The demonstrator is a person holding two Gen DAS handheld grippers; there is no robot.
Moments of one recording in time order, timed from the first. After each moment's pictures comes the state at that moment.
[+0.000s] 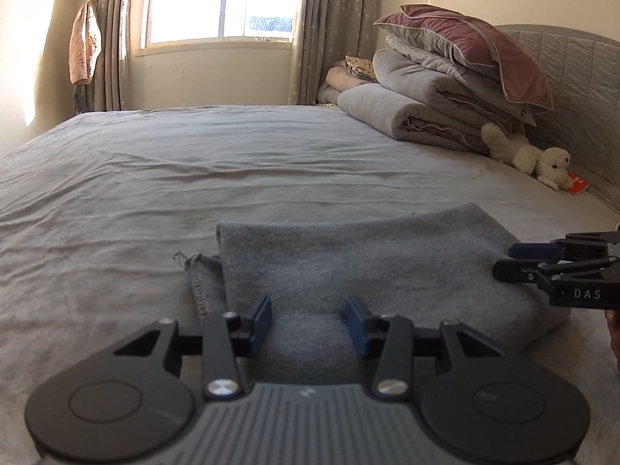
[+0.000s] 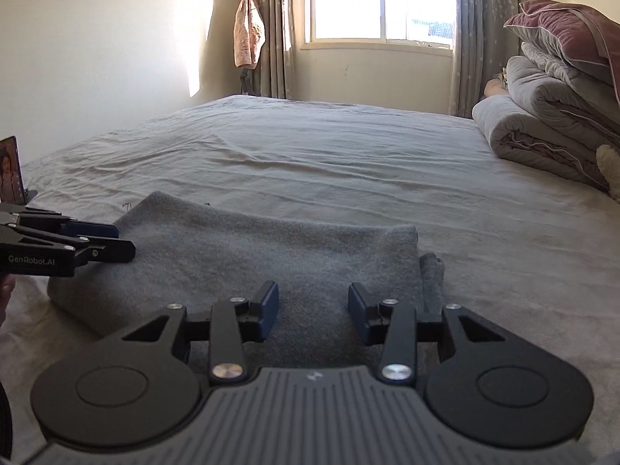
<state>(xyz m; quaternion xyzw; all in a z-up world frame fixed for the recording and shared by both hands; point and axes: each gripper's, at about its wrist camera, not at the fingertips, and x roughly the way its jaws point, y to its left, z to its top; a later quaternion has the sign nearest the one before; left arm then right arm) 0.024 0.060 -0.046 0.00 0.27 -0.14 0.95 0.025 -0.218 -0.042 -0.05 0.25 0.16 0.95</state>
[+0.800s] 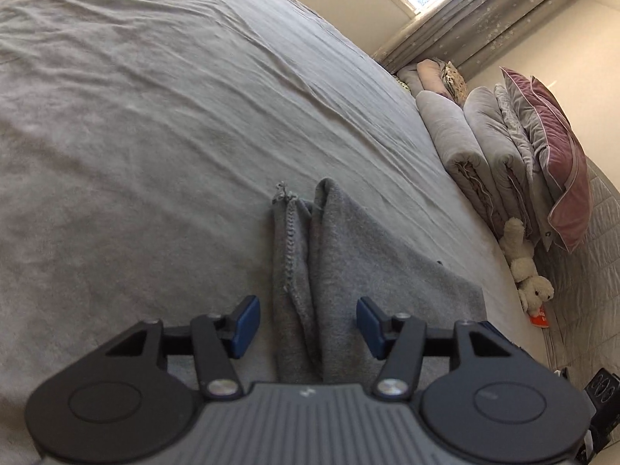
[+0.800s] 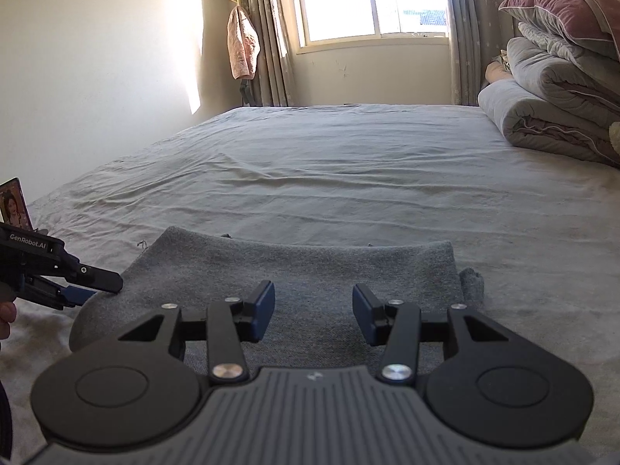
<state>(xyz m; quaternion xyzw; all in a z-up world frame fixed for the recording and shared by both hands) 0.060 0.146 -0.062 -0.31 0.40 -0.12 0.85 0.040 -0.194 -0.027 0.02 0.25 0.18 0.95</state>
